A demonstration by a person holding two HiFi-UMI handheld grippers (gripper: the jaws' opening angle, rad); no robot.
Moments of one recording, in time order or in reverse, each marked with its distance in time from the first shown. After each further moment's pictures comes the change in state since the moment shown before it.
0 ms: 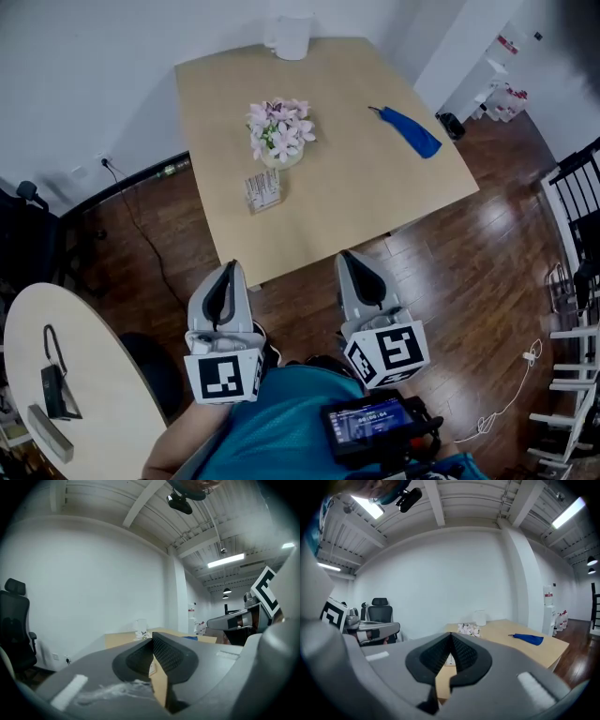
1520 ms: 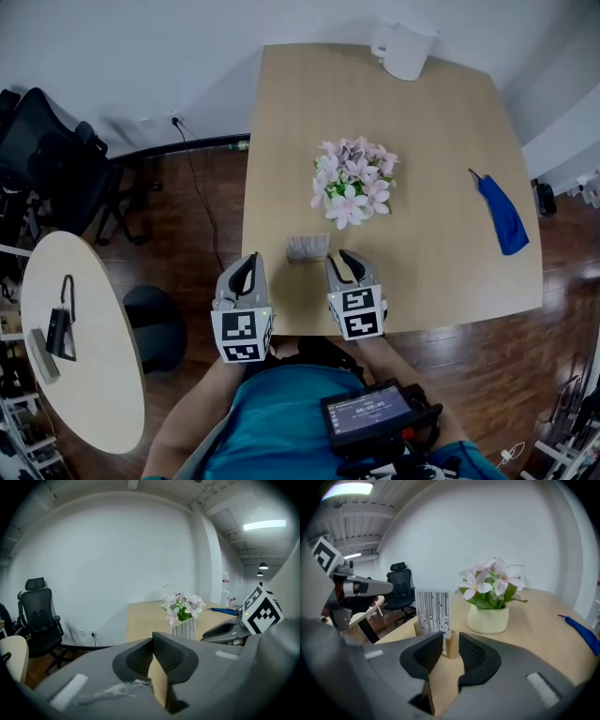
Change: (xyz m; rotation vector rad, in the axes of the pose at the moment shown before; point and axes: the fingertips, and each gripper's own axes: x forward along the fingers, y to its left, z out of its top) left arm 0.155 0.094 -0.148 -0.046 0.374 0.348; right arm 0.265 -0.040 -0.194 -0.149 0.469 0.383
